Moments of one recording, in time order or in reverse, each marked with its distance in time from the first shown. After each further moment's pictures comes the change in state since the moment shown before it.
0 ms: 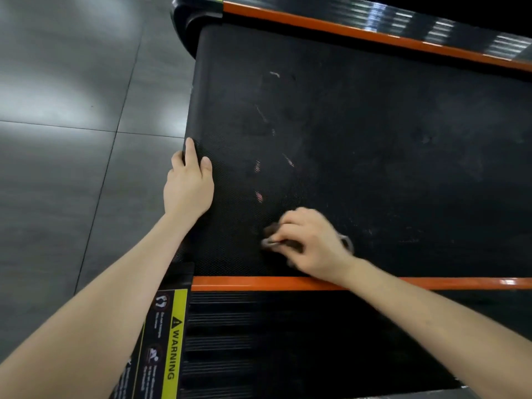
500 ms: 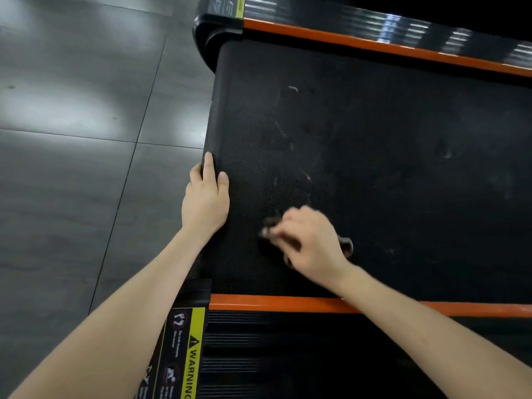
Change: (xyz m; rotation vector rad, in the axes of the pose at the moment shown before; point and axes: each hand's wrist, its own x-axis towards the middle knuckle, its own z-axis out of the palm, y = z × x) left_hand 0.002 -0.004 0.000 -0.073 0.001 0.014; right_hand 0.036 -0.007 0.015 -0.063 0.100 0.069
